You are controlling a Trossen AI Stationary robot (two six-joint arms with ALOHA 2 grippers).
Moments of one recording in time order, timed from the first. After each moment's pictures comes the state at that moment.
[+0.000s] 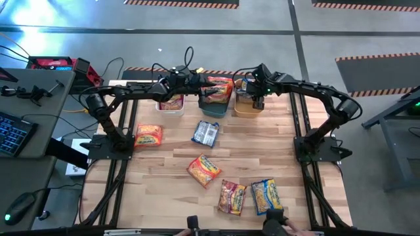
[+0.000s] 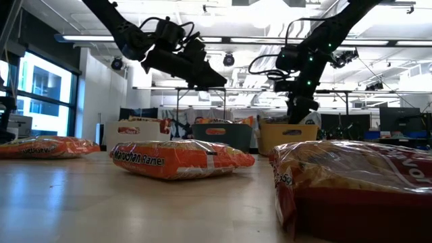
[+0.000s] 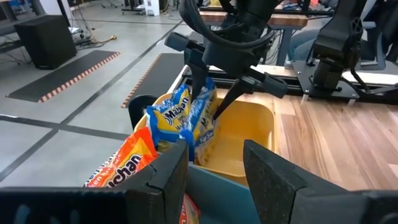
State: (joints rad) left arm 0.59 1.72 1.03 0.44 0.36 0.13; right arm -0.78 1.58 1.03 -0.51 0.01 -0.71
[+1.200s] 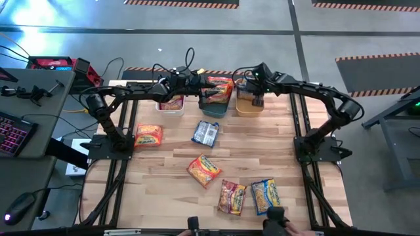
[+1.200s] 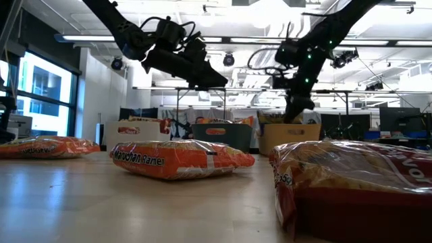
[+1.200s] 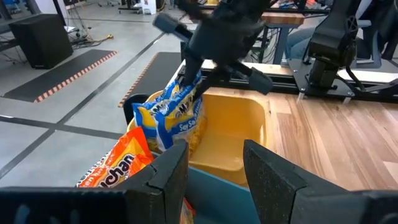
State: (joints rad) left arm 0.58 1.72 1.03 0.43 0.36 0.13; right arm -0.77 1.56 1.03 -0.45 0.12 -0.73
